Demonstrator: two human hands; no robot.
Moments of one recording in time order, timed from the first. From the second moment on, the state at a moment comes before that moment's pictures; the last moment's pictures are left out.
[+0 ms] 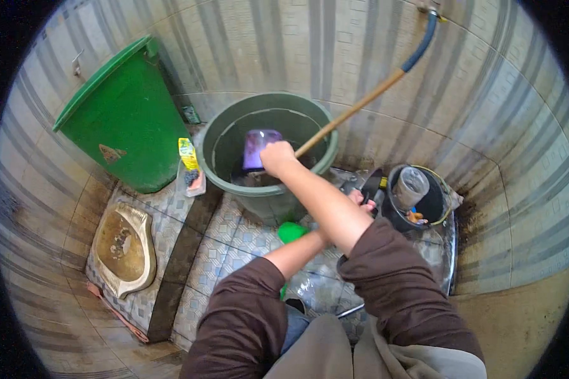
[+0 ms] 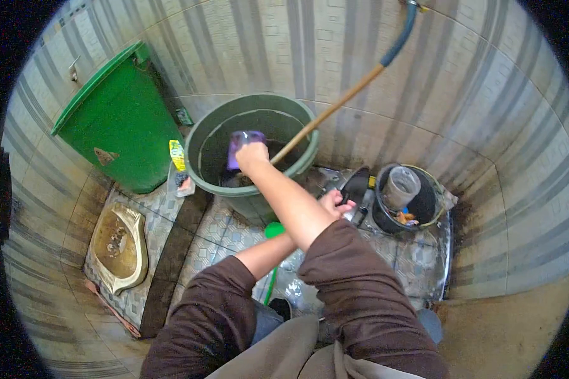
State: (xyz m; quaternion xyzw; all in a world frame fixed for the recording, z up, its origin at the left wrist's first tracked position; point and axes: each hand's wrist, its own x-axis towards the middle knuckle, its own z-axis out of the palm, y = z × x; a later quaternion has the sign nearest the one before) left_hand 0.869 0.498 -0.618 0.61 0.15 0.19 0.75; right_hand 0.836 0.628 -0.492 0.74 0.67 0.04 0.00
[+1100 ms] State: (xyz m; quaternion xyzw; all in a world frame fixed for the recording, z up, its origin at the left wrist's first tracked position) left_hand 0.905 0.518 -0.569 0.85 0.21 0.21 0.45; right_hand 0.965 0.327 -0.348 0.59 0.33 -0.29 -0.67
